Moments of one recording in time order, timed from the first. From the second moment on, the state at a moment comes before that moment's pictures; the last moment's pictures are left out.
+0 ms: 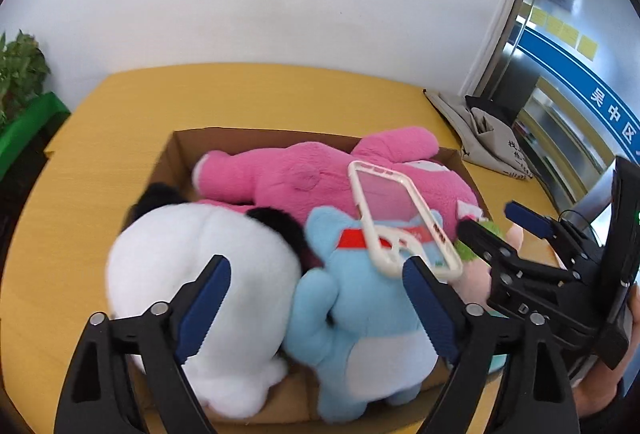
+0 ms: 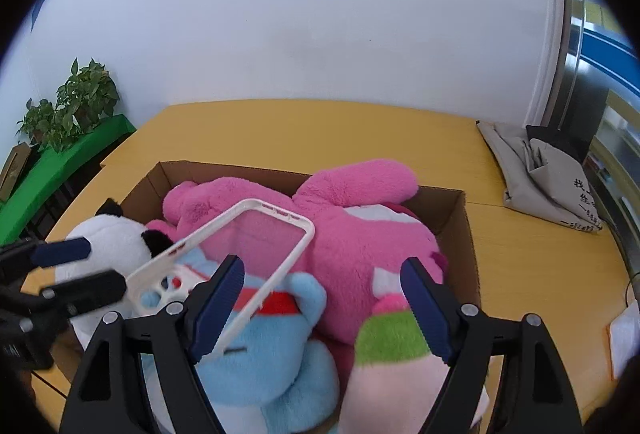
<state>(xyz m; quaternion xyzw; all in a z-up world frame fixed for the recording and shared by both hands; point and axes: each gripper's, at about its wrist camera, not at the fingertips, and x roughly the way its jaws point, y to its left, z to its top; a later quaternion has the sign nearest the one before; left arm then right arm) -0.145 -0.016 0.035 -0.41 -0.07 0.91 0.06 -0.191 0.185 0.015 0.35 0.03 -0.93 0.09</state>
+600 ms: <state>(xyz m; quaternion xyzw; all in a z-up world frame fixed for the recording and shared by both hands) -0.029 -0.018 0.025 -0.38 -0.04 0.92 0.01 -0.052 0.168 0.016 0.33 0.06 -0.94 0.07</state>
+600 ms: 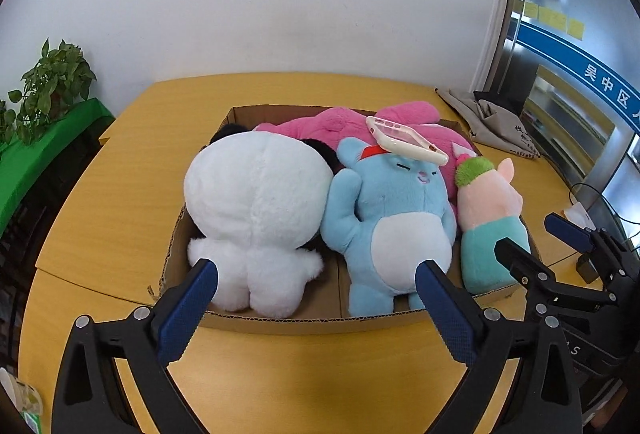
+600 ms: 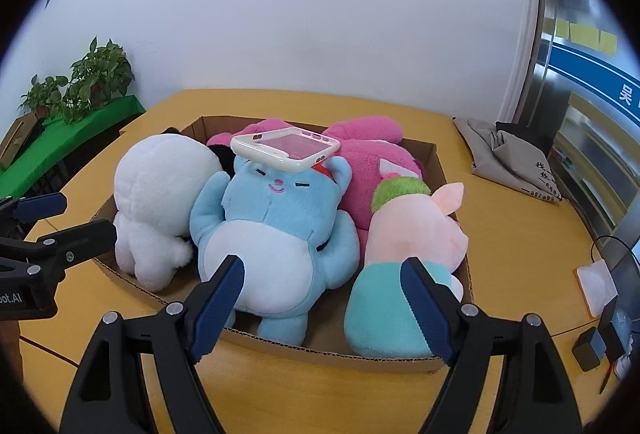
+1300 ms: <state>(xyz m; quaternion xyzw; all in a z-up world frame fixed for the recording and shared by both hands) -0.016 -0.009 0.029 -0.37 -0.03 0.93 0.02 -0.035 0.172 0.025 0.32 0.06 -0.94 0.07</state>
